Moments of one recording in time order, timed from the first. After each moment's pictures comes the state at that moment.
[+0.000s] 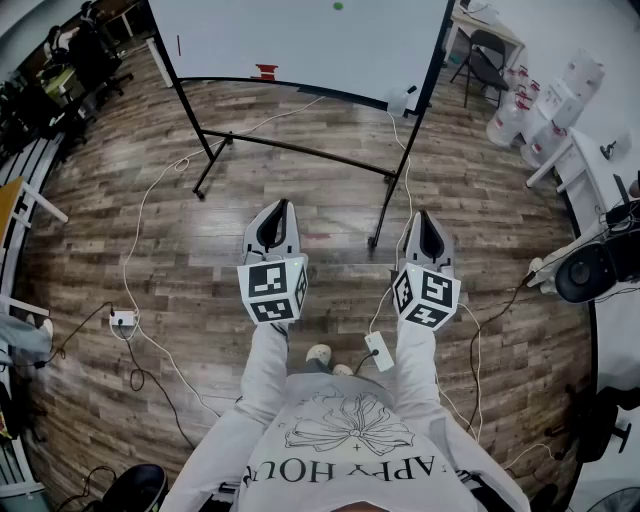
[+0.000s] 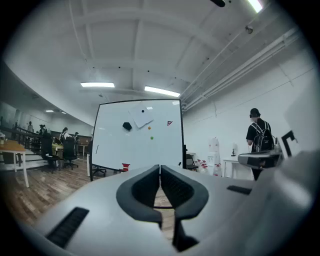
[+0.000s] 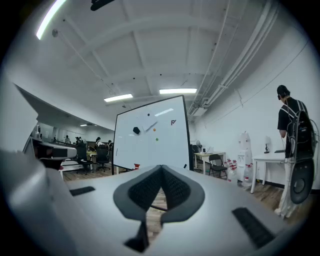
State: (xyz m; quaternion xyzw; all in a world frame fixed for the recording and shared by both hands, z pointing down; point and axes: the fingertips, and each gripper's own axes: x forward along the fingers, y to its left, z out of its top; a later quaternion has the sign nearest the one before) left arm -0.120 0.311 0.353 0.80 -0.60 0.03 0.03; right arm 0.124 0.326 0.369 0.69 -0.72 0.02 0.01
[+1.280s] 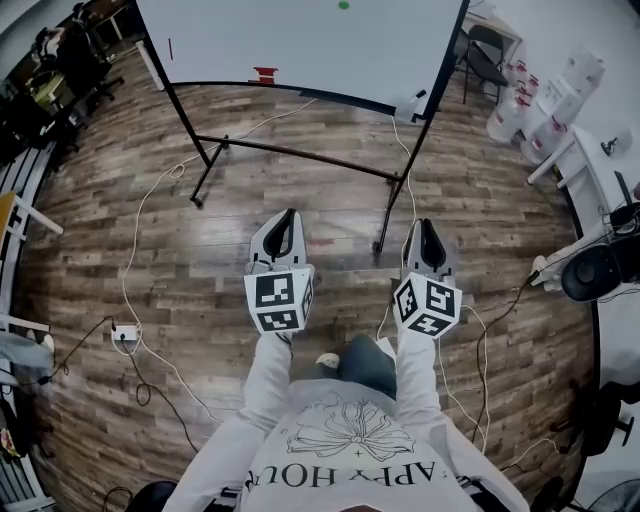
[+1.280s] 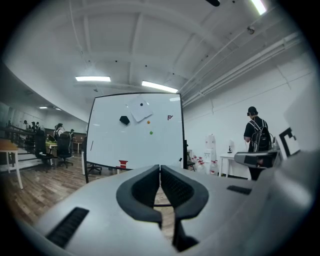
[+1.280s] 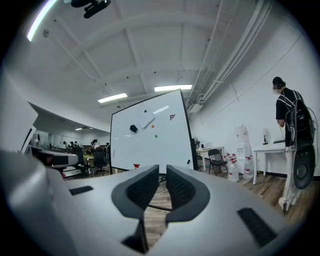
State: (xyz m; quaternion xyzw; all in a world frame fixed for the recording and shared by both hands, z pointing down) left arm -0.146 0.247 0.378 0.82 -0.58 0.04 0.04; right arm 0.089 0.269 0.393 0.70 -0.71 0.05 -0.01
